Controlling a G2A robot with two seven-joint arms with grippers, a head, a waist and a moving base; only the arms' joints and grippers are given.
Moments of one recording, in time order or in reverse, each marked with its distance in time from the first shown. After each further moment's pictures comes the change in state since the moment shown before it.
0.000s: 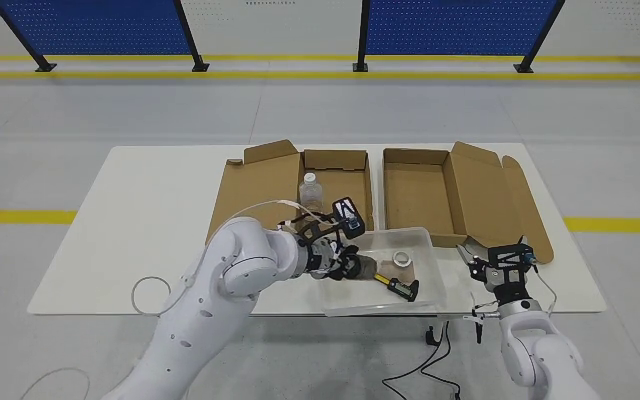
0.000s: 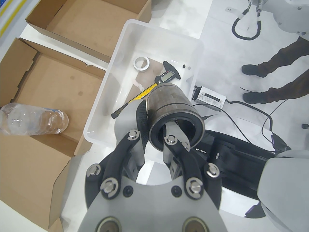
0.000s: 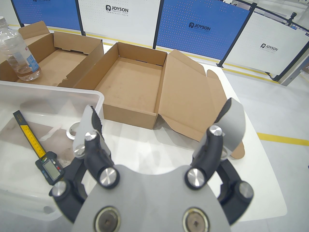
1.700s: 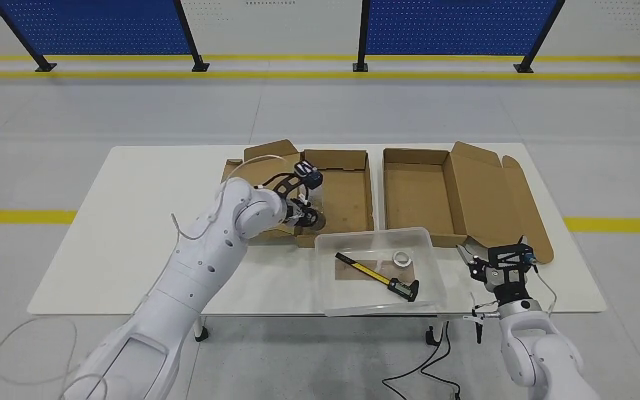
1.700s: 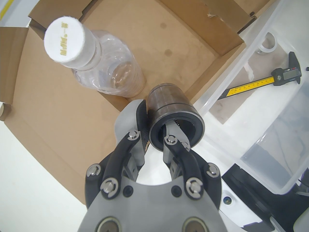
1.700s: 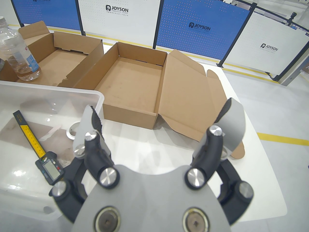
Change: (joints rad) left arm -0.337 -0.031 0.121 0.679 0.185 0.082 0.211; right arm 0.000 0.000 0.000 0.000 0.000 0.000 0.000
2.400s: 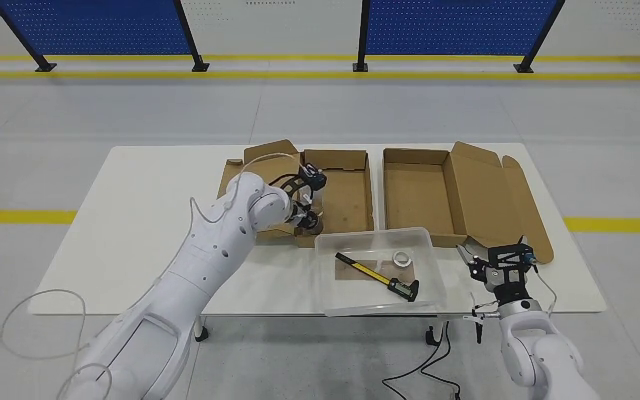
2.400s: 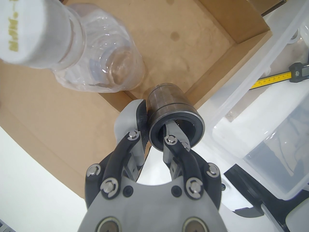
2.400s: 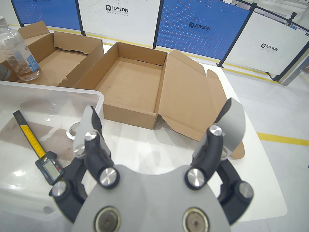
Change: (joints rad) left arm -0.113 -0.055 0.105 0.196 -0.044 0.024 -0.028; right arm 0.000 0.000 0.000 0.000 0.000 0.000 0.000
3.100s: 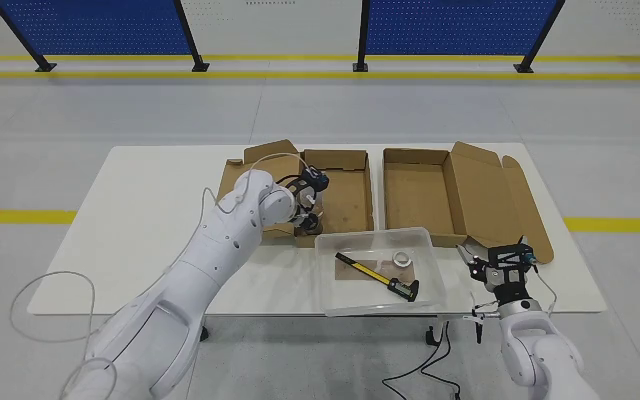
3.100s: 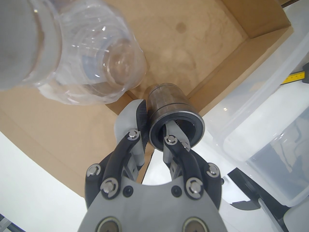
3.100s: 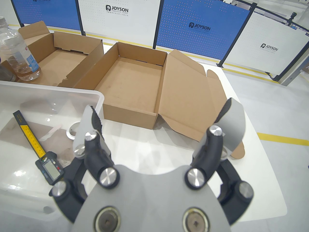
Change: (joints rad) left arm -0.071 -0.055 0.074 0.156 -0.023 -0.003 0.012; right arm 0.000 0.000 0.000 0.000 0.000 0.000 0.000
